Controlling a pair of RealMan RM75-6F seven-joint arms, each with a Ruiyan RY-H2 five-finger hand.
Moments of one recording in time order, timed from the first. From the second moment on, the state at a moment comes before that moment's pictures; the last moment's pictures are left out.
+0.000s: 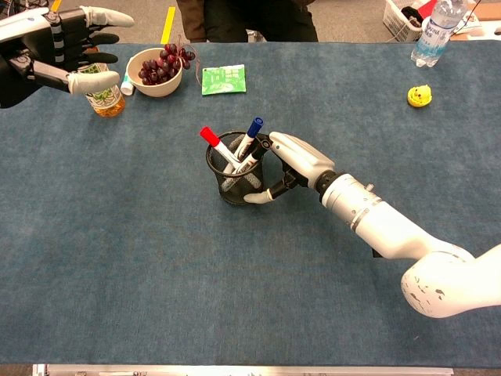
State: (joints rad) left arm -0.53 -1.03 -0.25 -1.98 1.26 0.88 -0.71; right arm 0.68 -1.95 0.09 -1.08 -1.45 0.99 0.38
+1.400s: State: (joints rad) left arm -0.54 -1.05 -0.23 -1.96 1.28 0.89 -0.68; right arm 0.64 -1.69 0.00 -1.28 -1.52 0.96 0.38
